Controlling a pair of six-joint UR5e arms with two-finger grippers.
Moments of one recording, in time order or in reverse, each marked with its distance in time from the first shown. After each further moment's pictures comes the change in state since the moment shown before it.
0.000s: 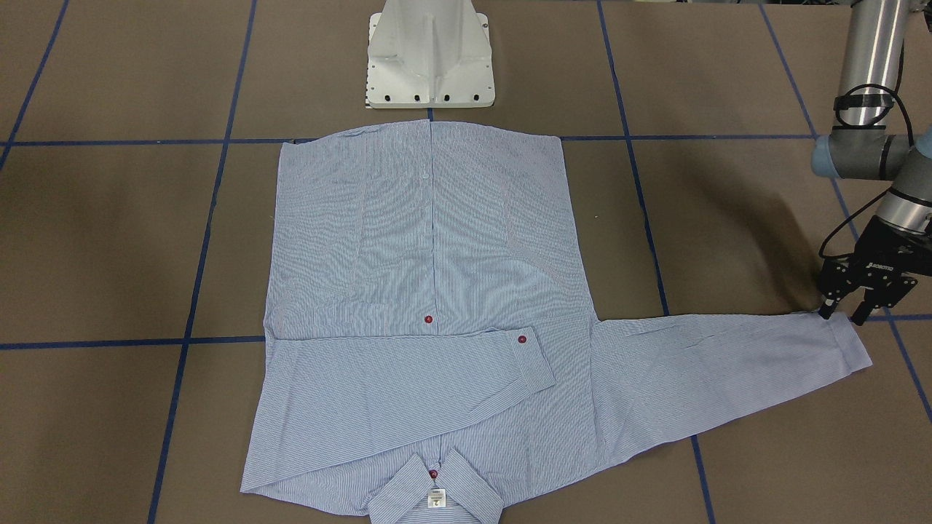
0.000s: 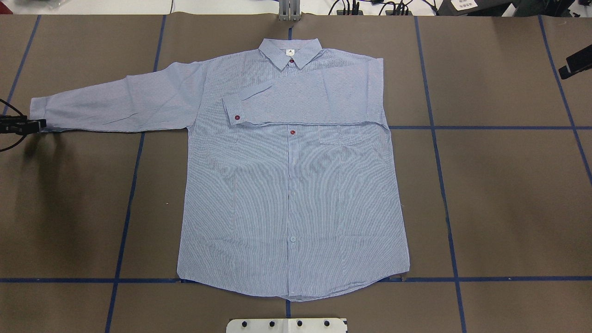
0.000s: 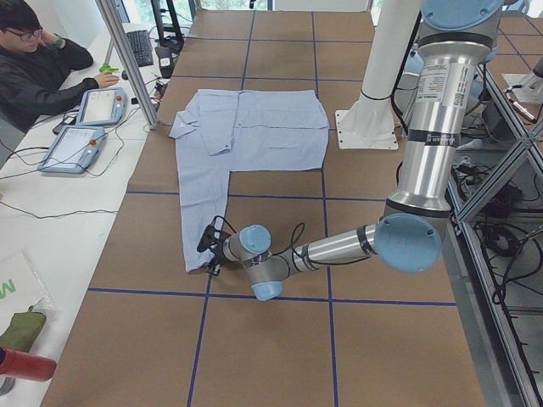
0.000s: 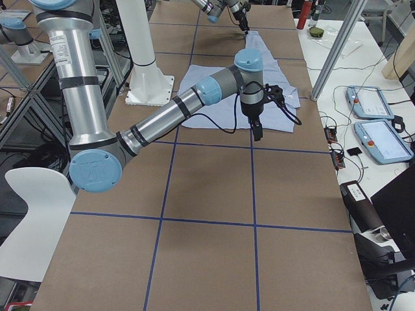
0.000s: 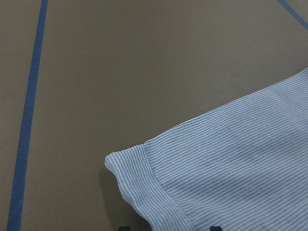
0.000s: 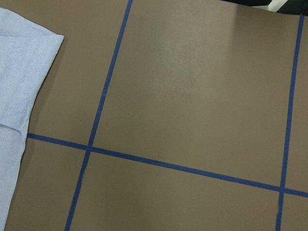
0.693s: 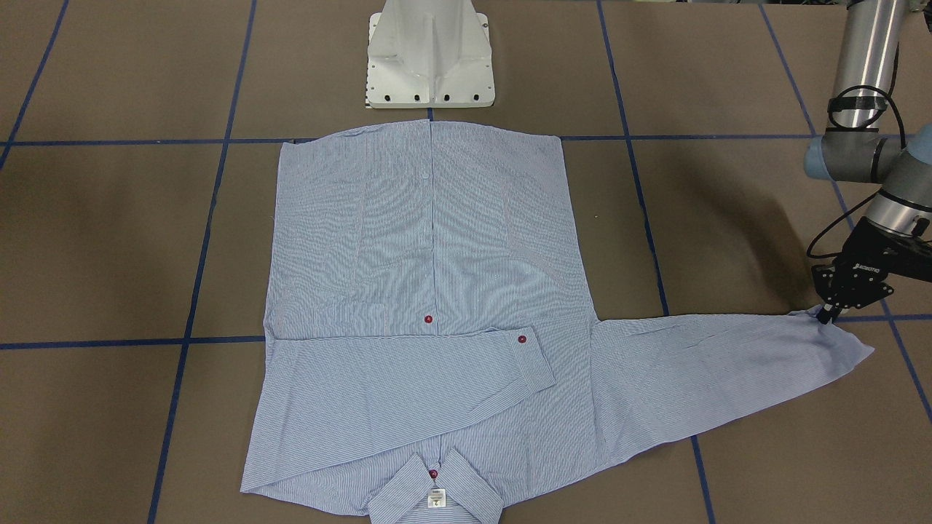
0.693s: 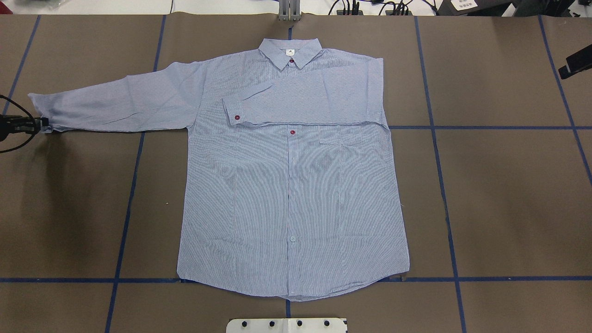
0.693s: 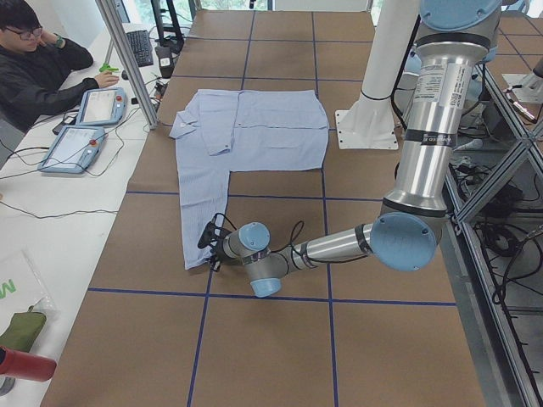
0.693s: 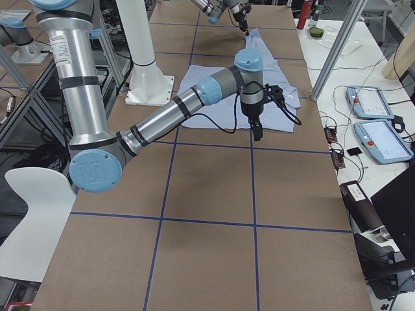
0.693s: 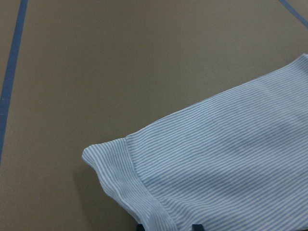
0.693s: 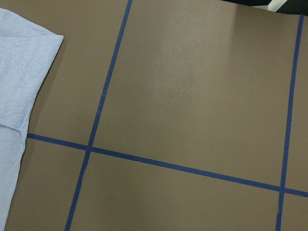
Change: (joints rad) left arm 0.011 -0.008 -0.028 0.004 -0.044 0.003; right arm 0.000 0.000 0.000 0.000 0.000 0.002
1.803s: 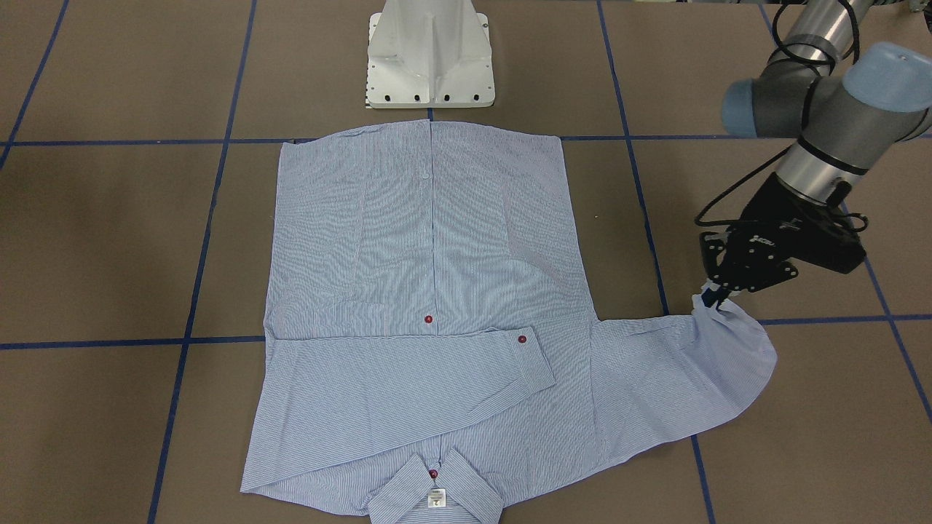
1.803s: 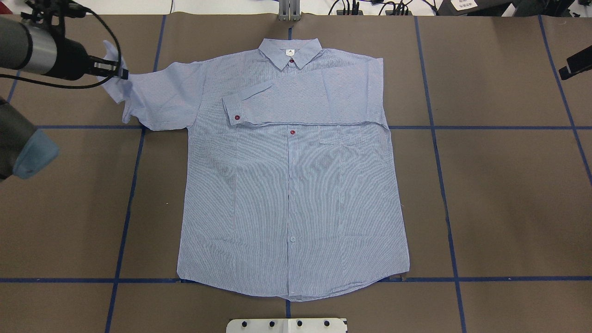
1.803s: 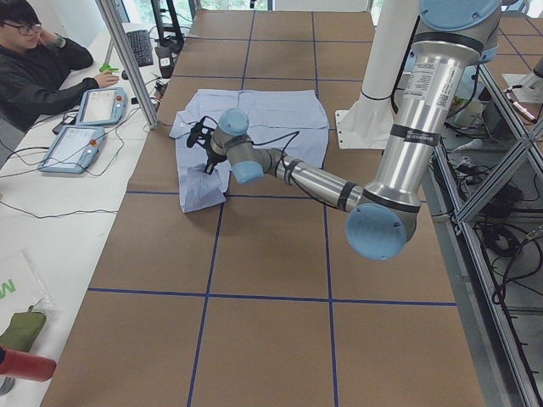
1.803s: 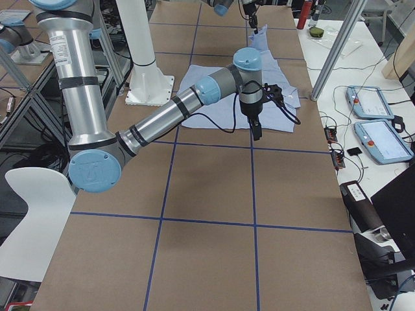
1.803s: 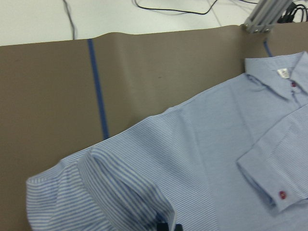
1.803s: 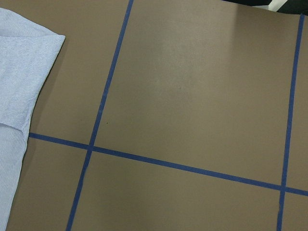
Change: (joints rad) left arm 0.065 -0.243 -0.647 0.894 -0.102 -0.056; right arm -0.001 -0.006 0.009 0.000 0.000 0.005
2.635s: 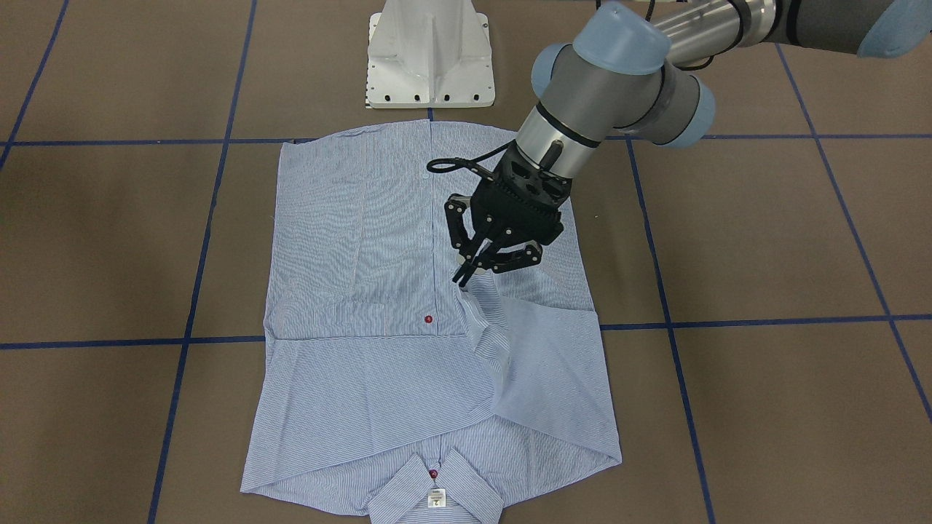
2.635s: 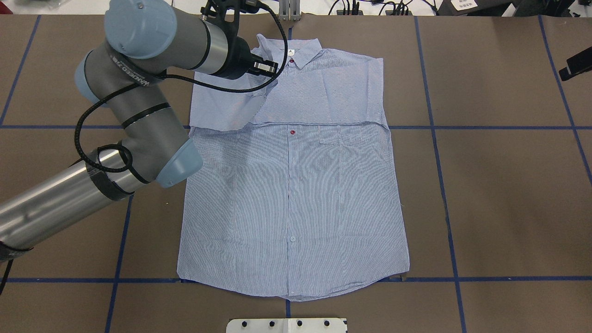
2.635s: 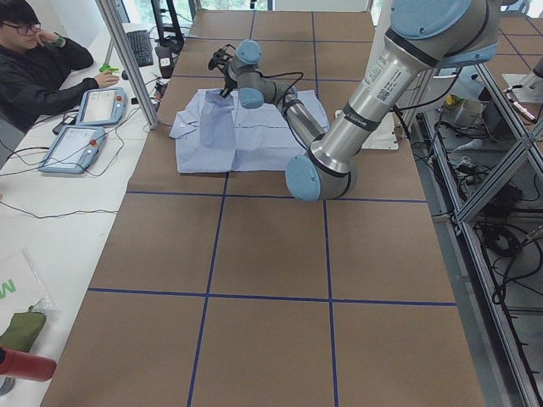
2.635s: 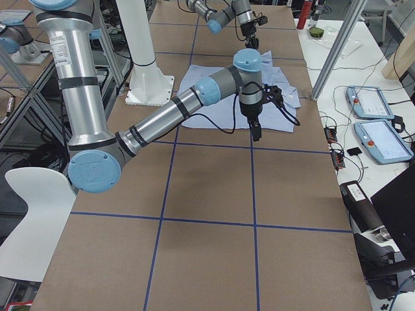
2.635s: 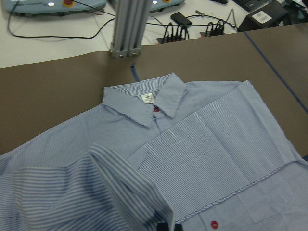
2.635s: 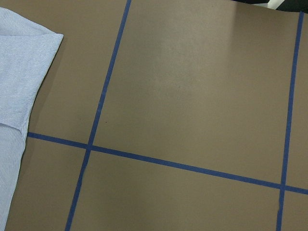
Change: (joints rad) left arm 0.228 -0.404 0.137 0.033 0.150 -0.013; right arm 0.000 -0.002 -0.002 -0.001 0.000 0.001
